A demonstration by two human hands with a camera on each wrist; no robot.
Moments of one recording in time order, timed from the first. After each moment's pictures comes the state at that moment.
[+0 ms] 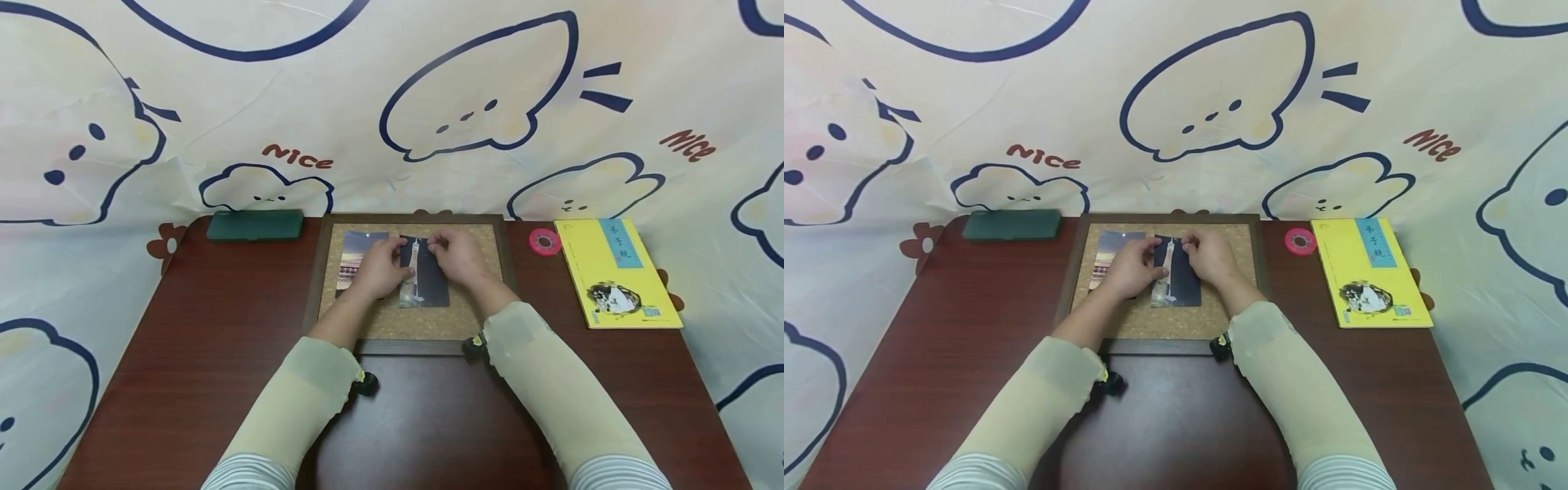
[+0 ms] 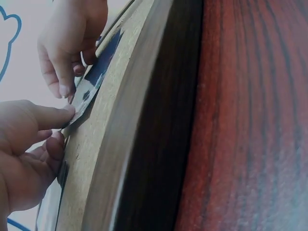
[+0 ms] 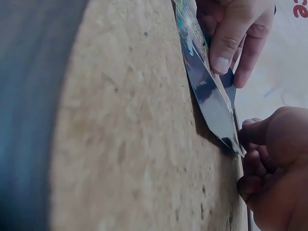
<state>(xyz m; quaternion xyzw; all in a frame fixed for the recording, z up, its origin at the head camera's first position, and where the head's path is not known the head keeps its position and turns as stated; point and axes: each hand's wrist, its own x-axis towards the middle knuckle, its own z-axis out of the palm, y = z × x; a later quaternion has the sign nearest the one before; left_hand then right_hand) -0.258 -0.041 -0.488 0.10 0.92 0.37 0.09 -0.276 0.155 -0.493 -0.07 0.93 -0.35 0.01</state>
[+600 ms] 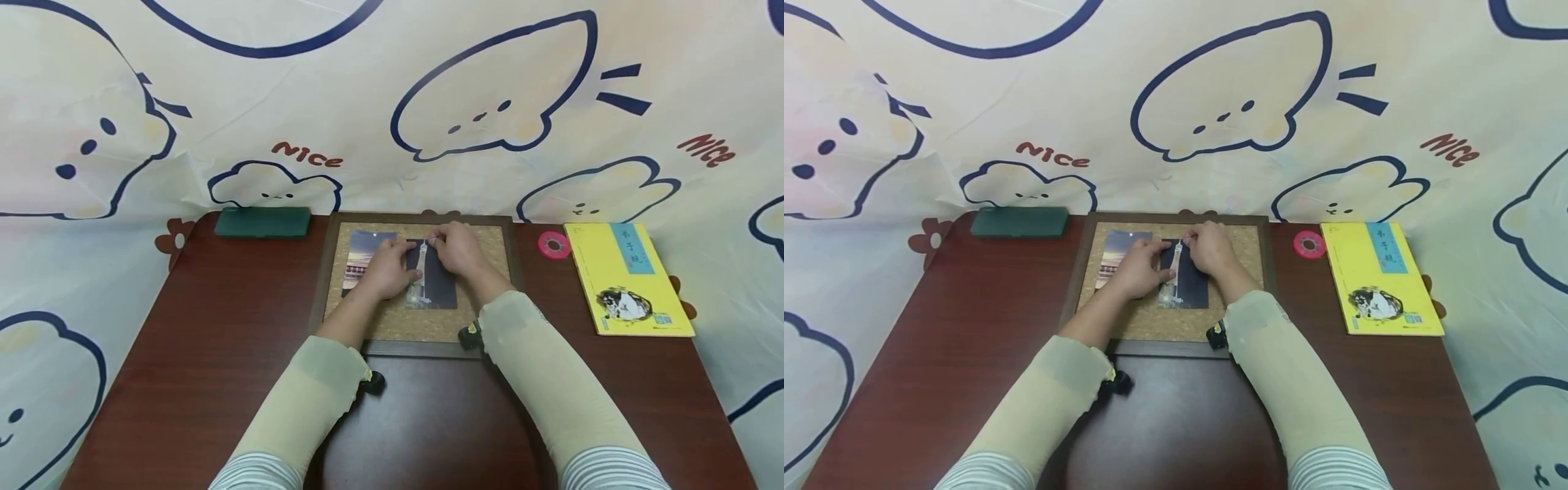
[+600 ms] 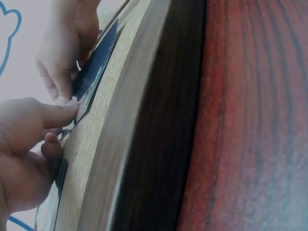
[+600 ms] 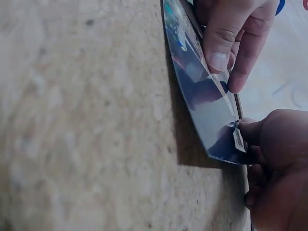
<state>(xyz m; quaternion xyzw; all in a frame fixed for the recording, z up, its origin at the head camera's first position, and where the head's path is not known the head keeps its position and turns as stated) -0.258 -0.042 -0.492 0.09 0.92 0.34 0.14 -0.299 0.143 -0.491 -0.09 0.95 -0.28 0.04</state>
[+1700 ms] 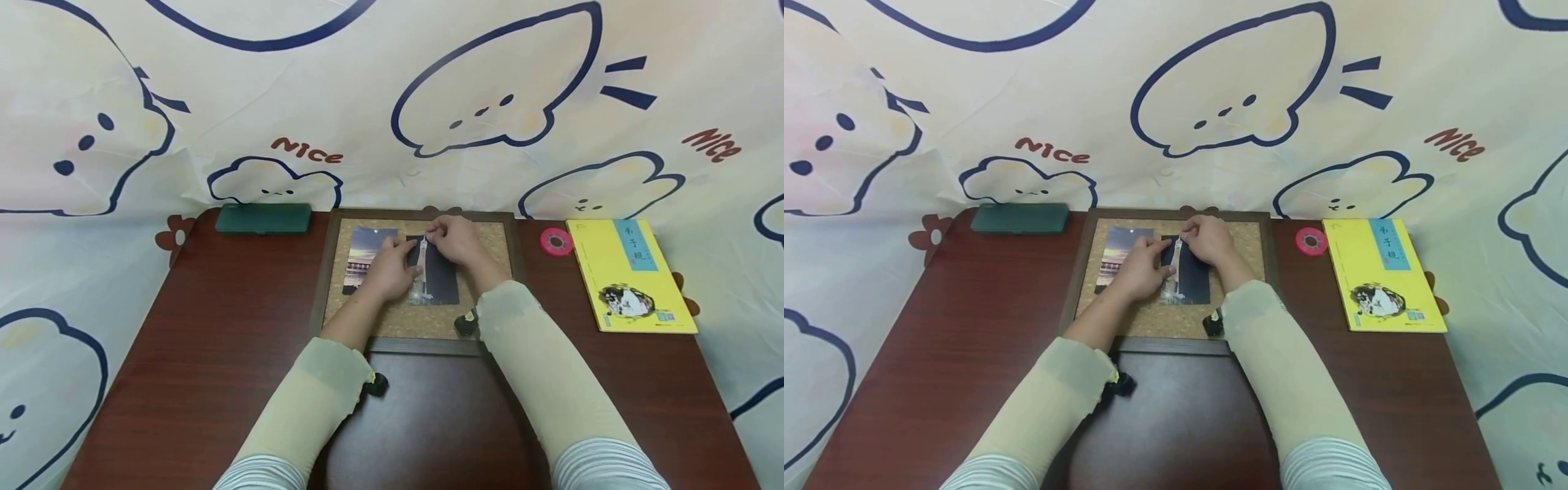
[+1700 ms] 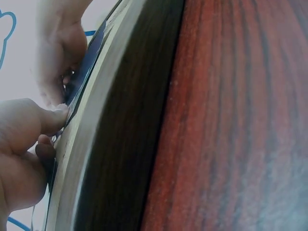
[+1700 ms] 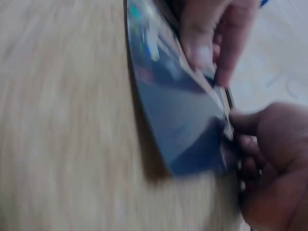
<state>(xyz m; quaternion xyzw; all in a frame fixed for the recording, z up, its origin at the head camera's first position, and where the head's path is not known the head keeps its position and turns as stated) -0.252 -0.037 -0.498 0.09 0.93 0.34 0.11 -0.308 0.145 -0.489 -0.06 0.94 -0.33 0.08</state>
